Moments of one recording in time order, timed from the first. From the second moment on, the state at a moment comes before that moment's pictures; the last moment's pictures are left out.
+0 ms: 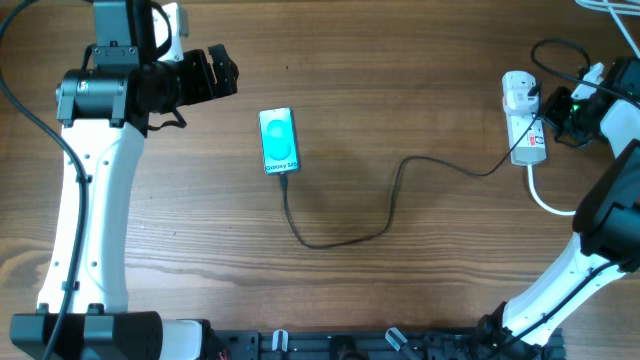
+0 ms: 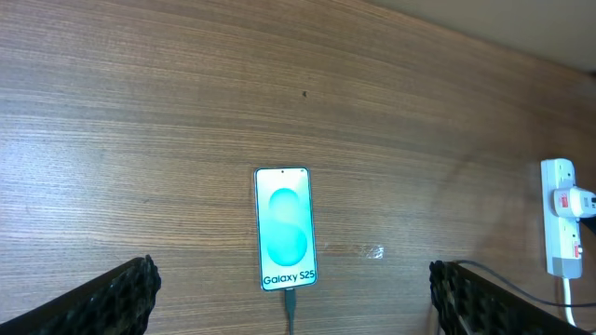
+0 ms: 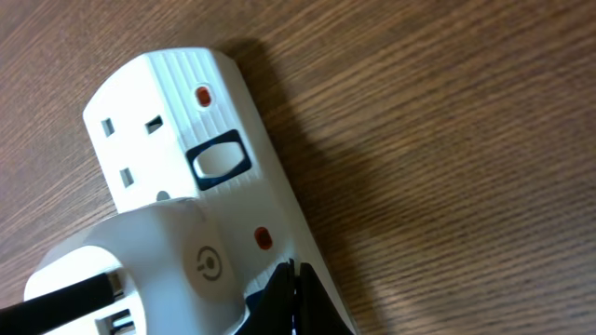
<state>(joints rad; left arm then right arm) -0.02 1.57 1.65 -1.00 0.23 -0.25 -0.48 2.14 1.49 -0.52 -0.36 0.12</state>
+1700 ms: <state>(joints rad) -0.02 1.57 1.65 -1.01 0.23 -0.25 -0.35 1.19 1.68 -1.34 -0.58 -0.02</state>
